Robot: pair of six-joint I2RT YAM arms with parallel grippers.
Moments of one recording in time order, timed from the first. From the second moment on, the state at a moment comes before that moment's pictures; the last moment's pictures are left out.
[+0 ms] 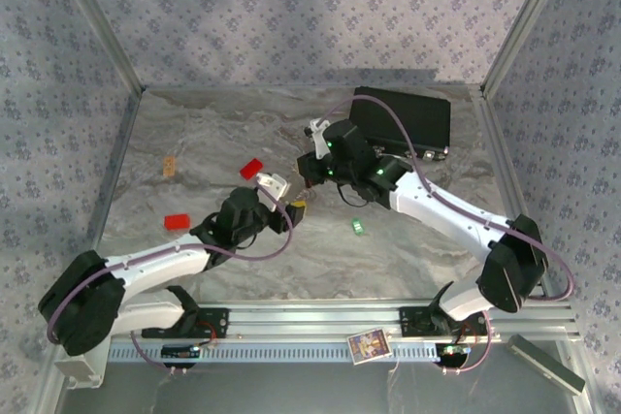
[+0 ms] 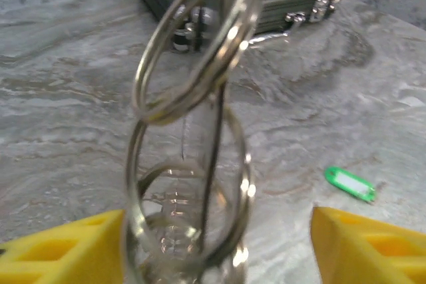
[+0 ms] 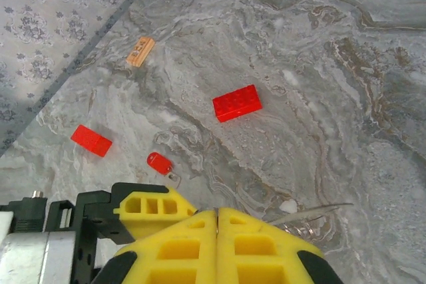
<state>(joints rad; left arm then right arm) -0.80 1.18 0.45 0.36 -0.05 -0.14 0.79 1.47 1.24 -0.34 -0.09 0.35</state>
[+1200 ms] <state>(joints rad) -0.52 0.90 0.48 0.26 0.36 -0.40 0.60 0.98 0.77 -0.15 -0.10 -0.08</state>
